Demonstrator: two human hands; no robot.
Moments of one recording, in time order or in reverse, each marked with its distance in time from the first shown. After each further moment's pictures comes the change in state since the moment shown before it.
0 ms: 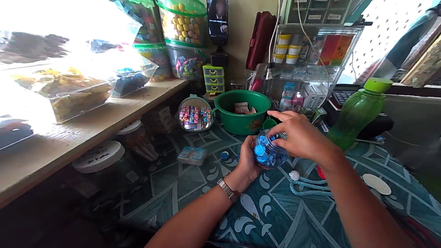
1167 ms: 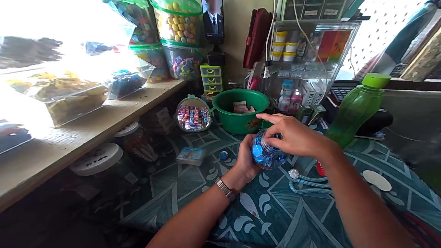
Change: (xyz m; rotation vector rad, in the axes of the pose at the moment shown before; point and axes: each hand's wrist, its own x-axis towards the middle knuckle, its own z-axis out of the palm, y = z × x) left_hand -0.002 0.002 -0.002 -0.030 -0.099 -0.022; right_hand 0.002 0.006 0.004 0.176 -0.032 -0.182
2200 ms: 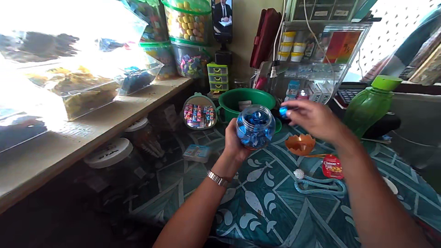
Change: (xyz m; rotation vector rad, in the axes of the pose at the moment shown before) left_hand 0.000 0.049 -0.010 -0.077 -0.041 0.164; right_hand -0.004 0.036 -0.011 0.289 0.309 0.146
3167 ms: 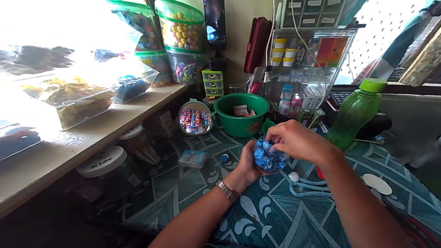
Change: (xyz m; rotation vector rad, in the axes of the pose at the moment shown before) left_hand -0.003 -0.050 0.004 0.129 0.150 -0.376; right_hand -0.008 -0.042 0.016 -0.403 -0.377 0.059
